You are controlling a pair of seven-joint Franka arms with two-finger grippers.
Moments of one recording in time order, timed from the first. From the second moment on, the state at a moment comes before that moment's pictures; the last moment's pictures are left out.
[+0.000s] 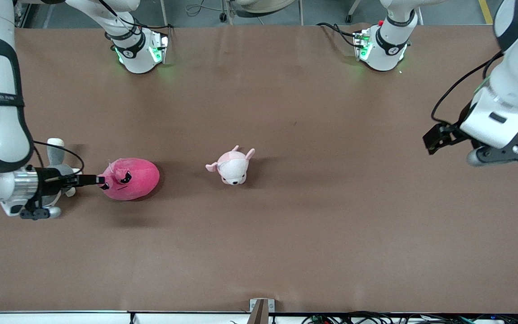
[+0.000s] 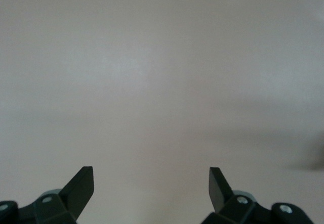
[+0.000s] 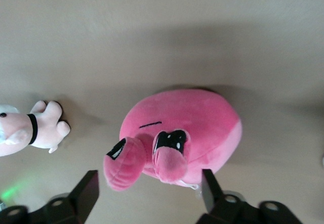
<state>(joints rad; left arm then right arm) 0.12 0.21 -0.41 -1.28 0.20 1.49 -0.32 -0.10 0.49 -0.03 -1.45 0.36 1.65 -0.22</state>
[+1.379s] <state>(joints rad) -0.05 -0.08 -0.08 -1.57 0.00 1.48 -0.18 -0.09 0.00 -0.02 -1.56 0.00 1.65 -0.07</state>
